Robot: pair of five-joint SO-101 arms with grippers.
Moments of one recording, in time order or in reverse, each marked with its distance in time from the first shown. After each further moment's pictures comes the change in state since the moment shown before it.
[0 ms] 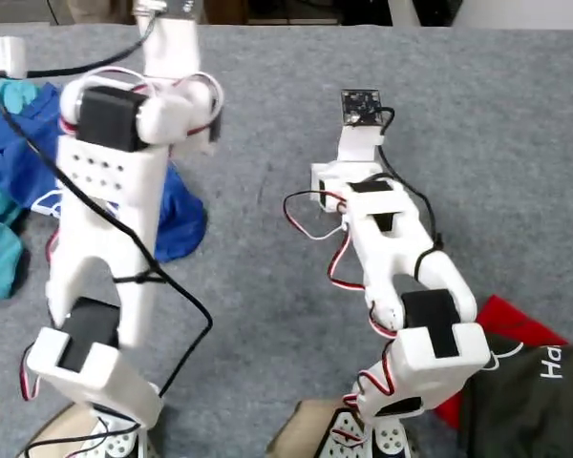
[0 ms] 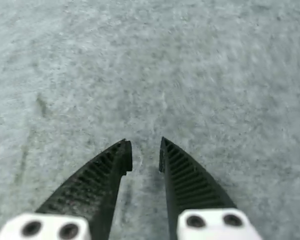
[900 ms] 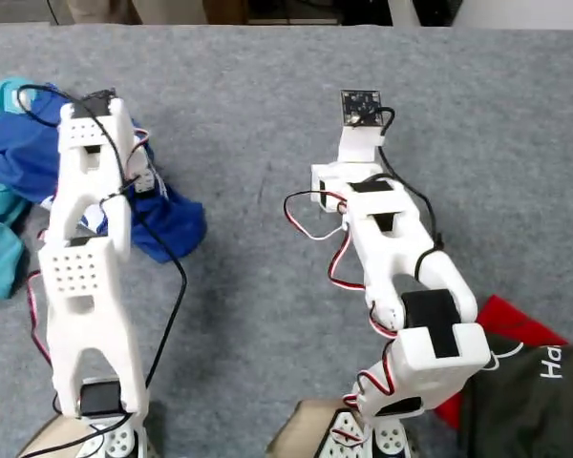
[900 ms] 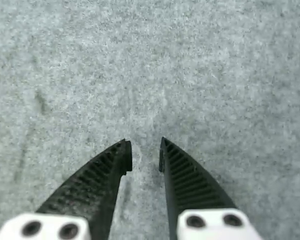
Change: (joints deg) left arm -18.6 47.6 1.3 -4.9 6.8; right arm 0.2 0.0 0.0 0.7 -0.2
